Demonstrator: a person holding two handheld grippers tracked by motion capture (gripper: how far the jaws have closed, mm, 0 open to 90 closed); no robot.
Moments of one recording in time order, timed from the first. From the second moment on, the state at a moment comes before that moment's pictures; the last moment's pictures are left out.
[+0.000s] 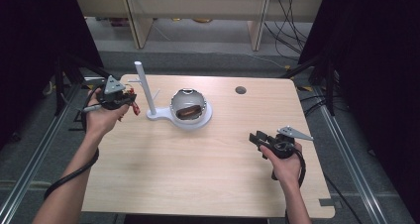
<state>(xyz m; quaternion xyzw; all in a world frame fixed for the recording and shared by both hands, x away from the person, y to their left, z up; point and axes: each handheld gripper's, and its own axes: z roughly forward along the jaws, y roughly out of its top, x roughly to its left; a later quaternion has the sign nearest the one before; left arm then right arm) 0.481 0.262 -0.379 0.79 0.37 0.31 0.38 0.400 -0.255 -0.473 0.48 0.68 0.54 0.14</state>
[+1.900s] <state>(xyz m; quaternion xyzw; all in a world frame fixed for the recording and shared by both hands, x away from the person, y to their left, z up) 0.397 0.321 -0.499 0.68 0.47 0.28 0.48 0.401 -0.271 -0.490 0.49 0.67 0.53 0.15</state>
